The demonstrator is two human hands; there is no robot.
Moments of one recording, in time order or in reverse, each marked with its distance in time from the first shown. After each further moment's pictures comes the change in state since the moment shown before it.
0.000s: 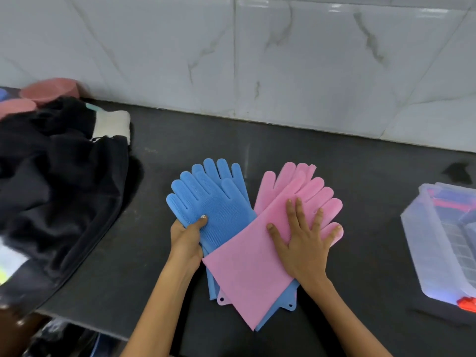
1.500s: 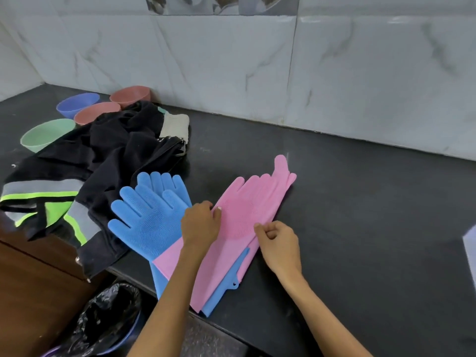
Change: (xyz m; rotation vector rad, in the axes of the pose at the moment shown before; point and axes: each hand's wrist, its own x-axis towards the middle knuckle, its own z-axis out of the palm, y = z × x) left_hand 0.000 0.044 -0.051 1.431 0.256 0.555; right_hand -0.034 -0.112 0.001 0.870 -0.201 0.081
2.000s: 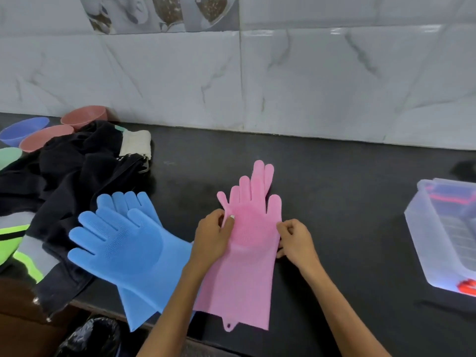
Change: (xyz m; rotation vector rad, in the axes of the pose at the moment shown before) left_hand -0.029 0.055 0.024 -0.421 -0.180 0.289; right_hand 0.019 0.042 -0.078 0.131 0.081 0.117
